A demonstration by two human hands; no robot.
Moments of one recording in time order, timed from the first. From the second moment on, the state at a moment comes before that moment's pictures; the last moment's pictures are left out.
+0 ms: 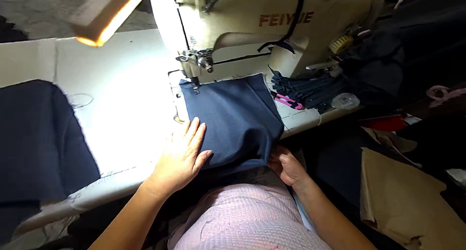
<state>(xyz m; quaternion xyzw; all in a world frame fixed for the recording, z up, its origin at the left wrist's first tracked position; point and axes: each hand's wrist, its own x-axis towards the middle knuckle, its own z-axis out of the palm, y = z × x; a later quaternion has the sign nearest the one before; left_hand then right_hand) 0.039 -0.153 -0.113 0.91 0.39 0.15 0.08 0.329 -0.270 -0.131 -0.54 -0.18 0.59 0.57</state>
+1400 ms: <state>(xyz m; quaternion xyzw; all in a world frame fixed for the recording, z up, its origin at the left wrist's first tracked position) 0.002 -0.179 -0.089 0.84 0.31 0.43 0.10 0.264 -0.171 -0.105 -0.28 -0.91 0.10 0.31</state>
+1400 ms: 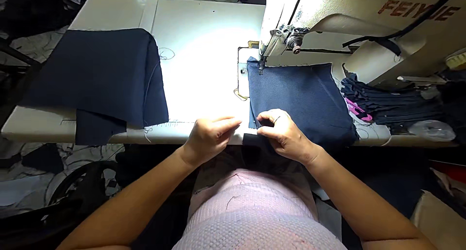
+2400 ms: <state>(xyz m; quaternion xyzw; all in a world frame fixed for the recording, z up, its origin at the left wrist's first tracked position) 0.025 -0.151 -0.097 0.92 0.28 0.26 0.03 0.291 -0.158 -0.096 -0.35 -0.90 0.06 0.25</state>
